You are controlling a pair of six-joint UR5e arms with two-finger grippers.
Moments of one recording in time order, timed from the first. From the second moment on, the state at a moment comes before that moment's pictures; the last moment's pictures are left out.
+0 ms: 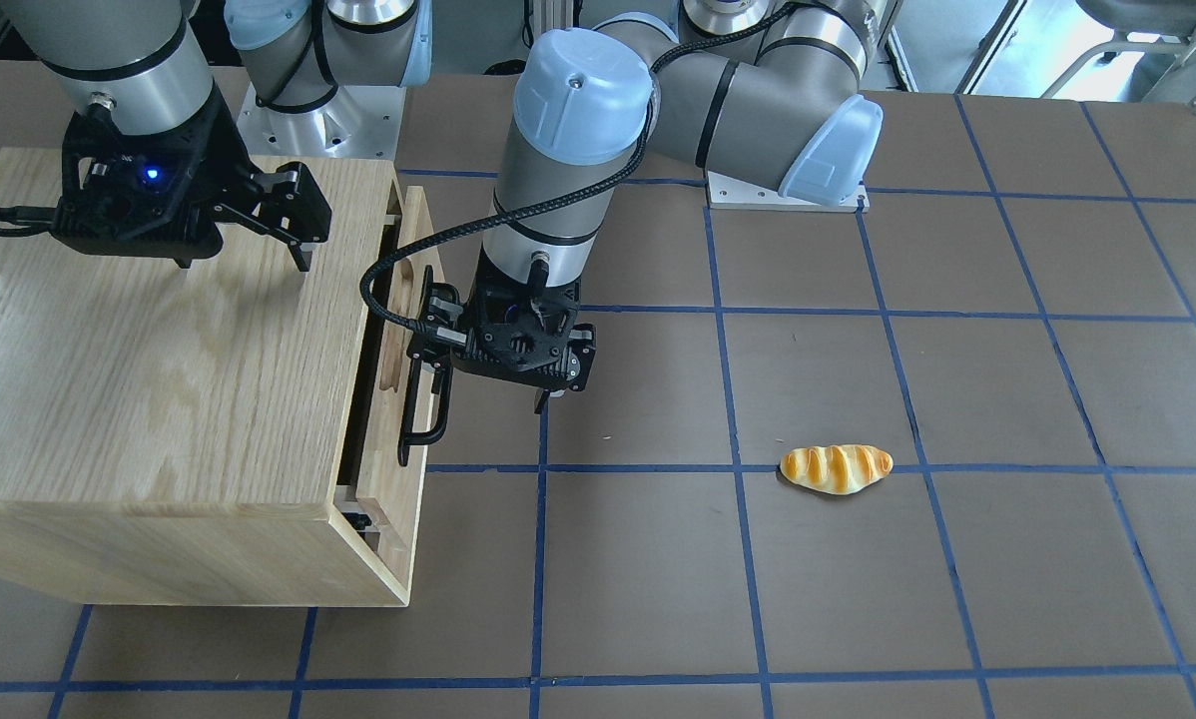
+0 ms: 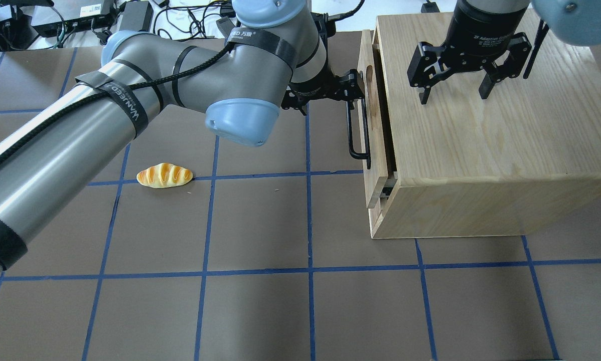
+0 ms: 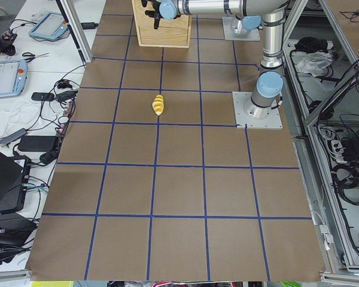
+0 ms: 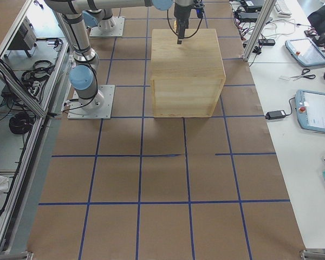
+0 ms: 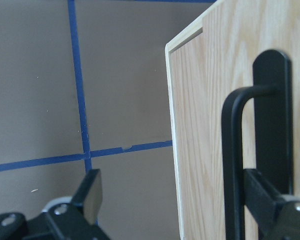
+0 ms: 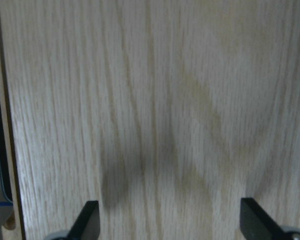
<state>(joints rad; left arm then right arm) -1.95 -1.92 -1.50 -1.01 1.42 -0.36 1.60 -1.49 1.43 -1.47 -1.61 0.02</state>
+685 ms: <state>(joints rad) -1.91 -1.90 -1.50 -1.04 1.43 -0.35 1.60 -1.49 1.43 -1.47 -1.61 0.02</state>
